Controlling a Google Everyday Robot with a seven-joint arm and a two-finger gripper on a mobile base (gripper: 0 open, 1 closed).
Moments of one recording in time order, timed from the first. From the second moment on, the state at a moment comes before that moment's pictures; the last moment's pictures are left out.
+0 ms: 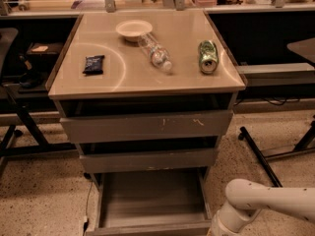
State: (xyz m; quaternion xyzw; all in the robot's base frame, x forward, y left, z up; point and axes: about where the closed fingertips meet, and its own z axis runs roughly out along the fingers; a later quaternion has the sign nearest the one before) arm 0.286 -0.170 0.393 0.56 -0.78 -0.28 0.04
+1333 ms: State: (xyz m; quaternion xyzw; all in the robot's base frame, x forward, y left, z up) arm 0.281 -0.149 0.293 0.57 -0.74 -0.34 0.04
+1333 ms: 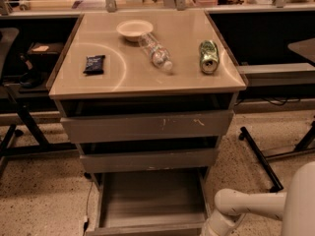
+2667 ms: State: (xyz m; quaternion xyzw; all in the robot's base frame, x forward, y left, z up) arm 0.300 -0.125 0.217 0.58 -0.73 -0.36 0.02
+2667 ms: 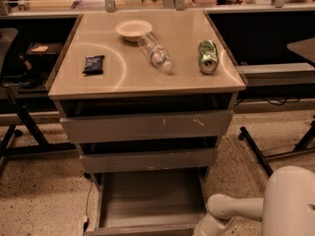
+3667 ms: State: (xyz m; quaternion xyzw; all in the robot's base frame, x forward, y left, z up) arm 0.354 -0.119 0.185 0.59 -0.74 -0.32 -0.01
